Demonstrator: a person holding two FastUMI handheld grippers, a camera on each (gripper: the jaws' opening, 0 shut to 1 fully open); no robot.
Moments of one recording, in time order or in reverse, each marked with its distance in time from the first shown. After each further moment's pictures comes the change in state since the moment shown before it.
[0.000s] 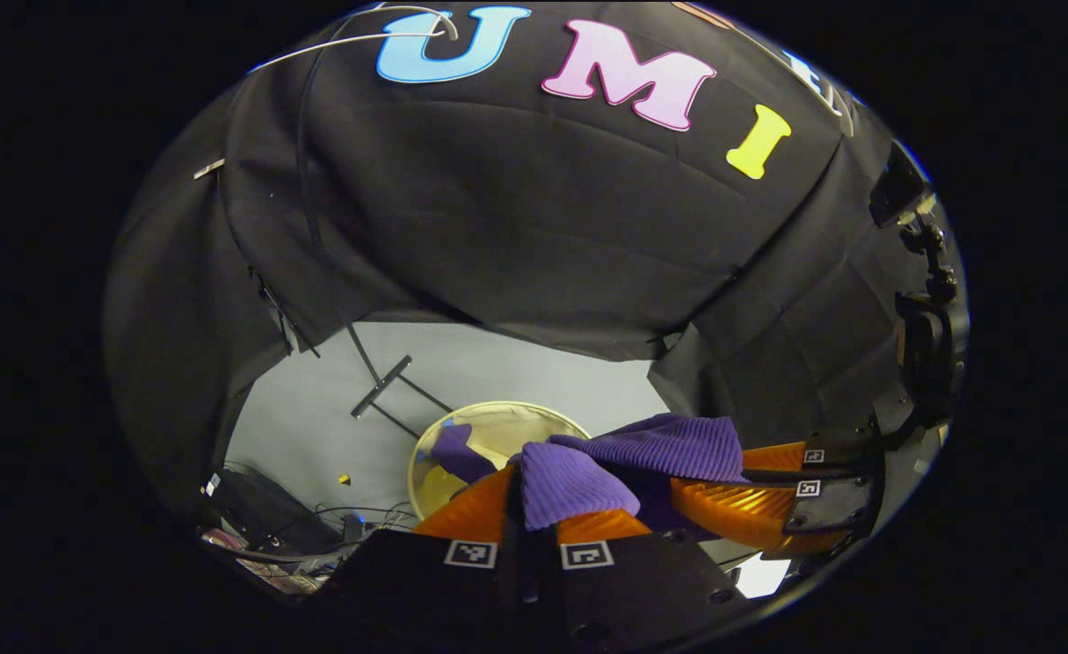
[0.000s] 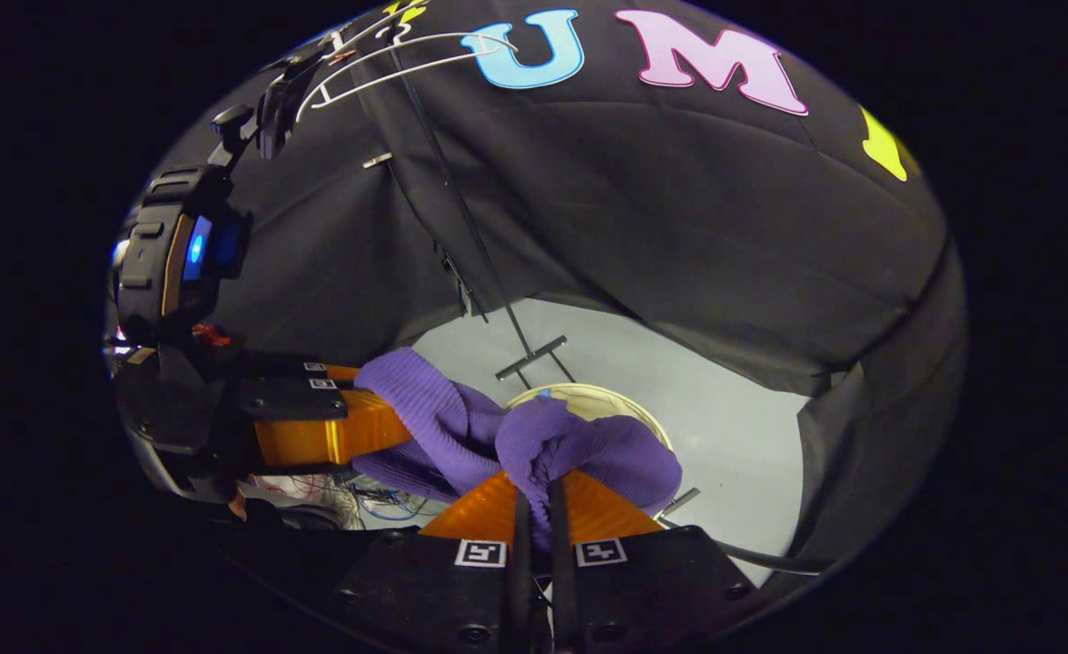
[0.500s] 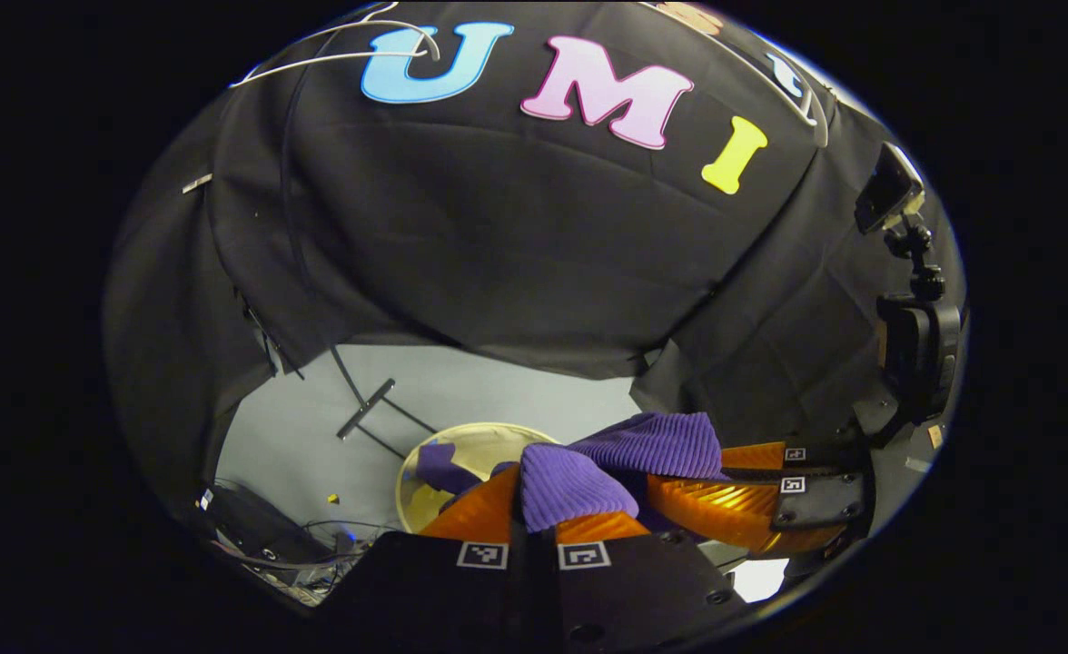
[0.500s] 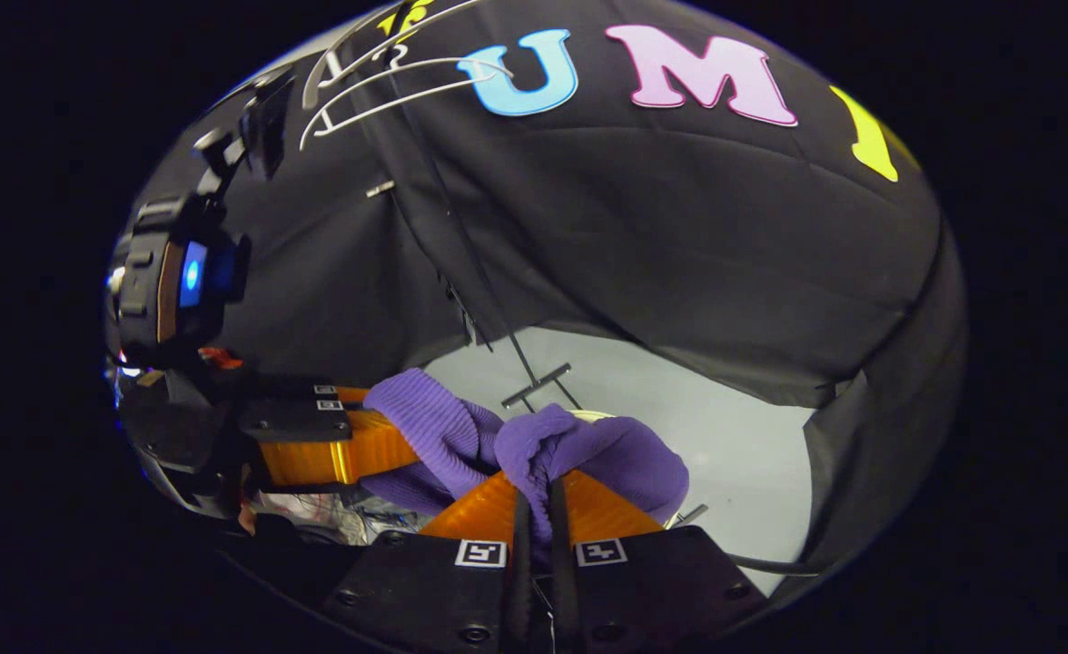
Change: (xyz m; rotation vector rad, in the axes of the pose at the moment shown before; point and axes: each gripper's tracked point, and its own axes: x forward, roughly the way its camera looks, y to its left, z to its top) left arm -0.002 -0.010 0.013 0.046 -0.052 -0.046; right arm 0.002 0.011 0.018 0.011 -0.089 0.028
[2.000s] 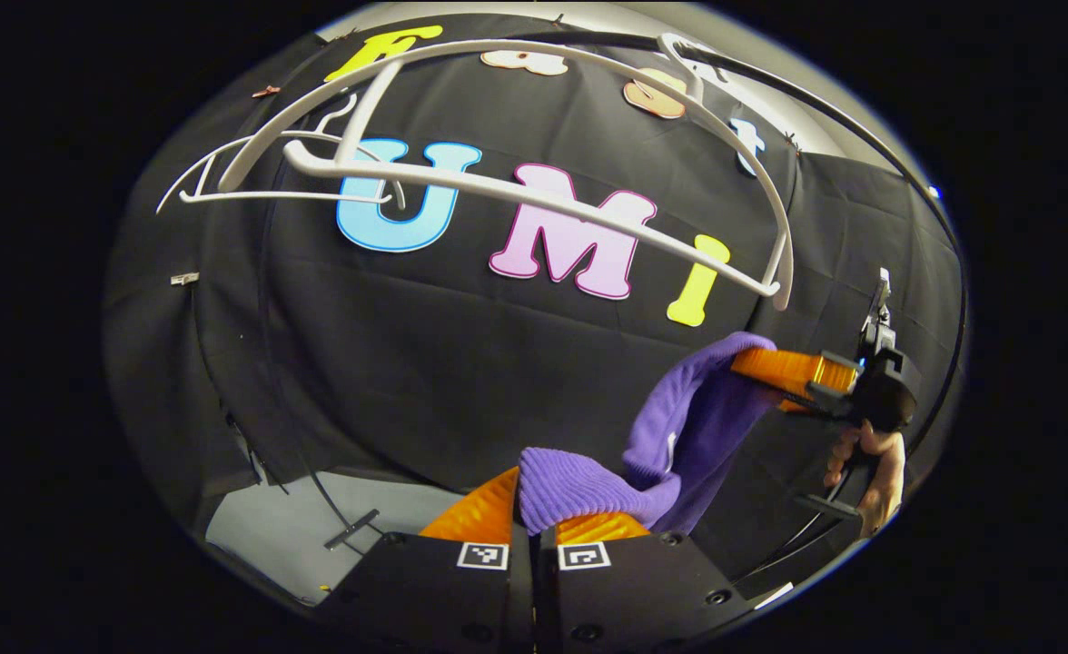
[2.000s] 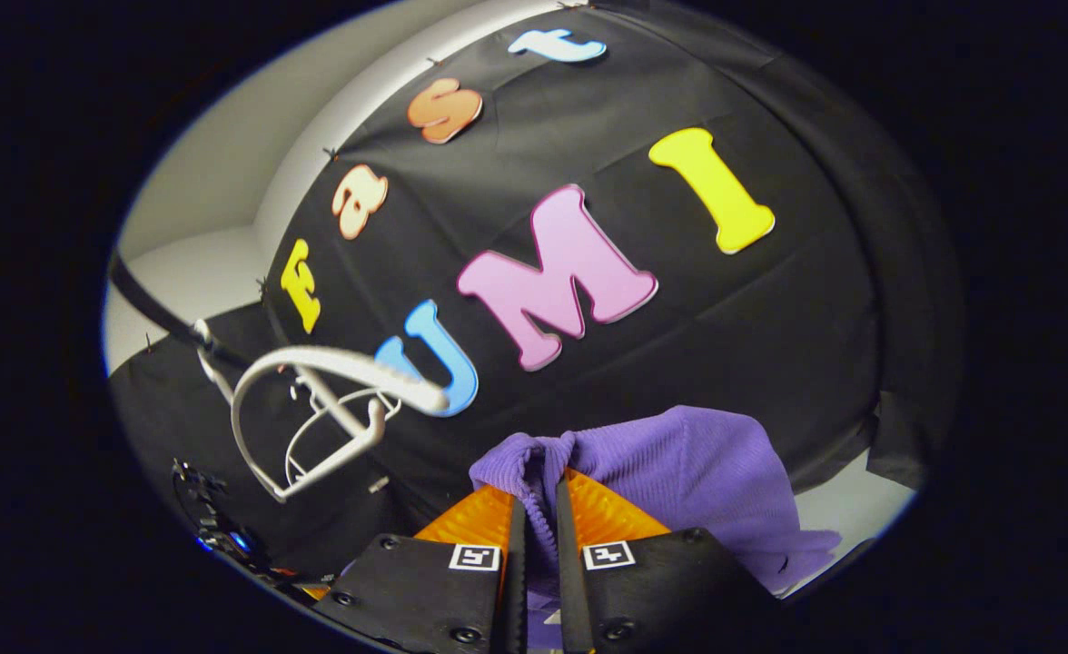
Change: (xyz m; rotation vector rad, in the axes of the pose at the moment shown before) left arm -0.054 -0.022 0.159 0.066 -0.487 -0.066; right arm -0.110 -0.161 0.231 0.444 -0.751 0.059
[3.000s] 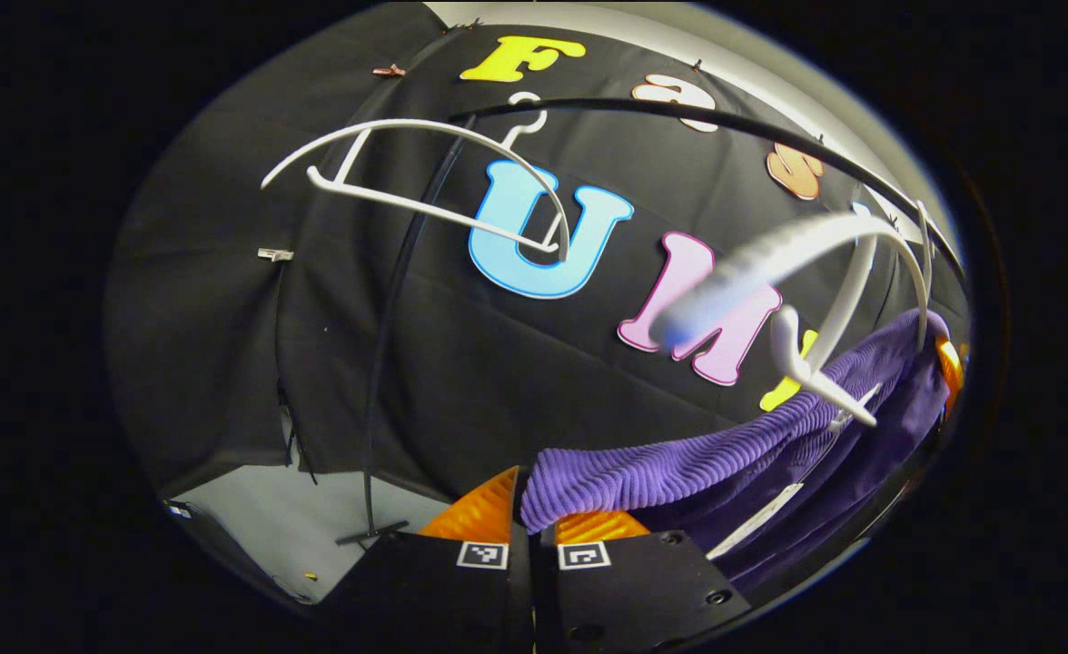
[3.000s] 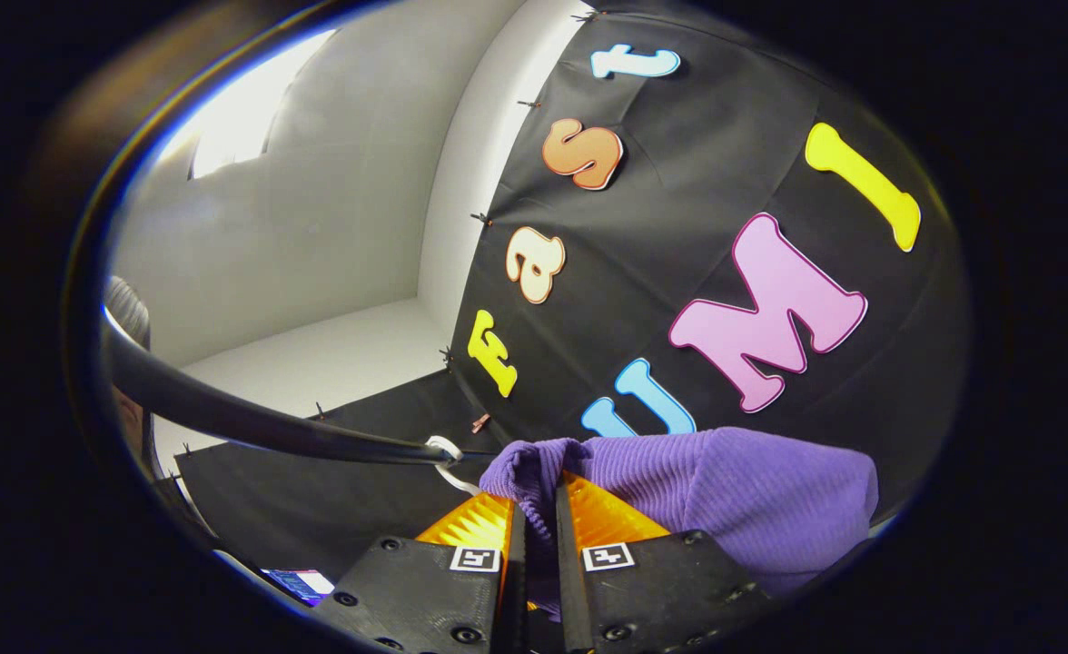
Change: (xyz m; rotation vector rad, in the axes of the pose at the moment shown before) left arm -0.005 0.139 0.067 -0.180 -0.153 0.228; right arm -0.030 0.167 0.125 0.191 -0.241 0.577
